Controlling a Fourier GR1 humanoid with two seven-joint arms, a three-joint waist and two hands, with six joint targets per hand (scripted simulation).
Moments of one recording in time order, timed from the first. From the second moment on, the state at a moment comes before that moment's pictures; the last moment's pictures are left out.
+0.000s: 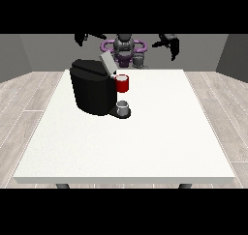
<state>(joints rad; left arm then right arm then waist) -0.43 0.01 0.30 -0.86 -0.28 -0.32 -0.26 -0.29 -0.16 -0.11 -1.29 0.07 -0.01 0.03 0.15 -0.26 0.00</state>
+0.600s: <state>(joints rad) -0.38 0.00 0.17 -1.11 -0.19 -0.29 -0.16 -0.49 -0.19 -0.22 -1.15 -0.05 0.00 0.11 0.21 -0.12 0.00</state>
